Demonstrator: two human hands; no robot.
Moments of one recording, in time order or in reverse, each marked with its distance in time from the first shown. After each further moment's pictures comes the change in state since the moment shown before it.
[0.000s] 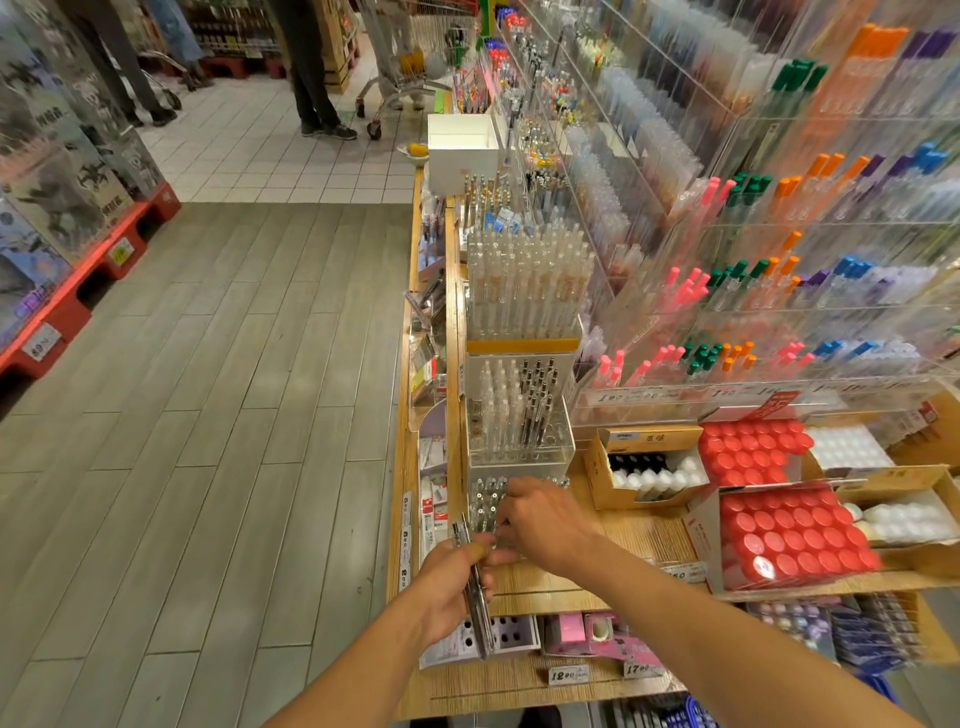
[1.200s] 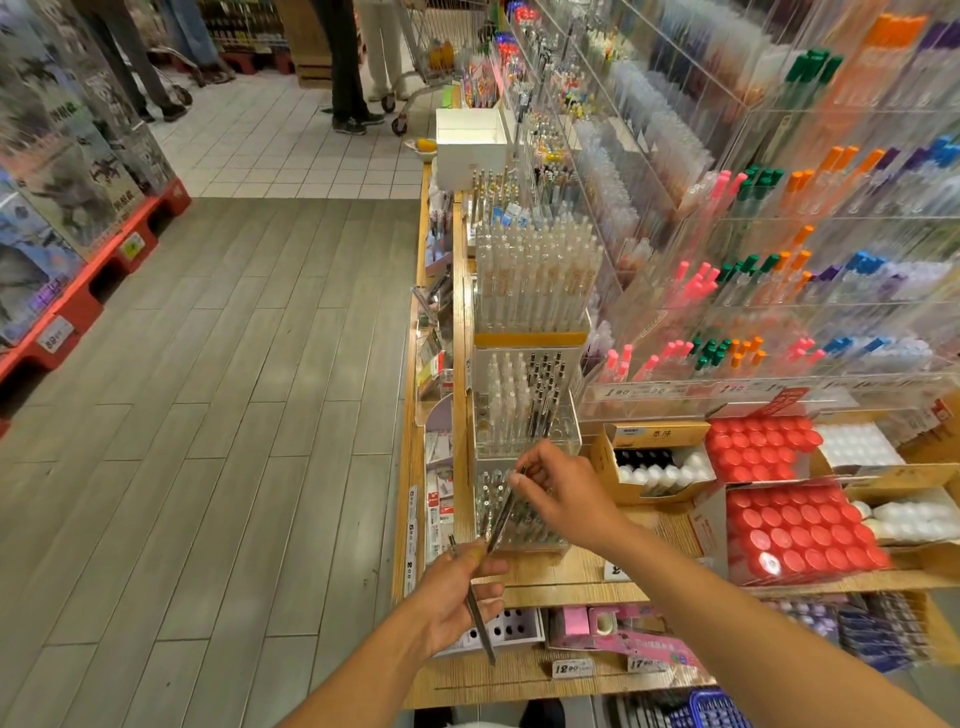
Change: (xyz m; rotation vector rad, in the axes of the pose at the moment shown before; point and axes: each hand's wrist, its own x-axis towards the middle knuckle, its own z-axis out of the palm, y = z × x) left_hand -0.008 -0.018 -0.008 -0.107 0.083 -0.036; right_hand -0.015 0.011 -0.025 0.737 0.252 0.156
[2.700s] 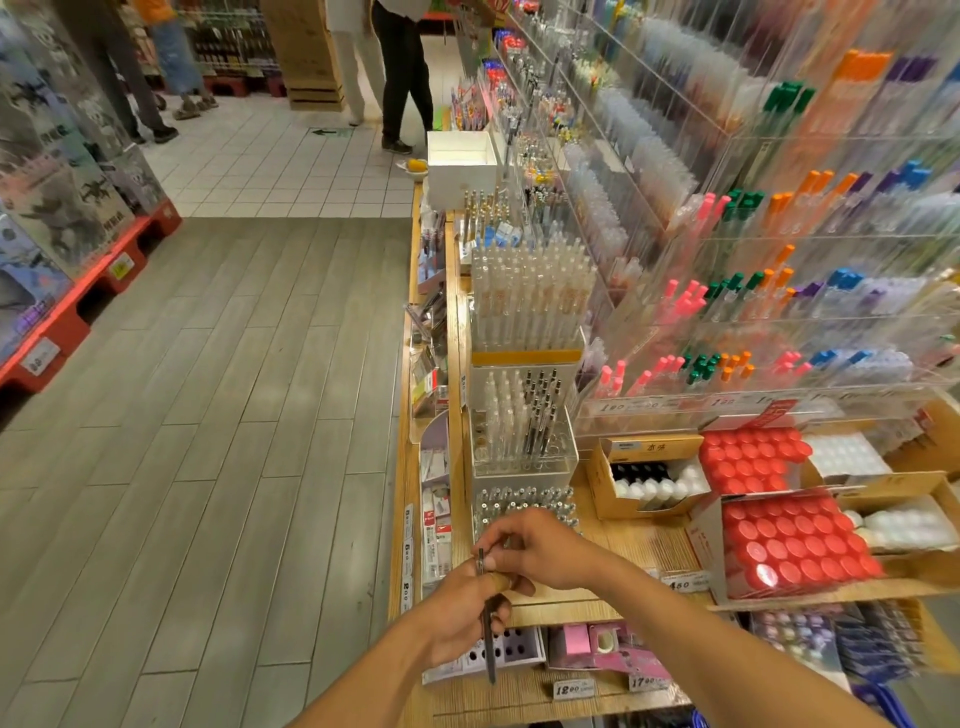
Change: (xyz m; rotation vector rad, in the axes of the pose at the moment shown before) left_hand -0.006 0.011 0.008 0.269 -0.307 0.074; right_hand -0.008 -0.013 0.024 0.239 -0.465 0.188
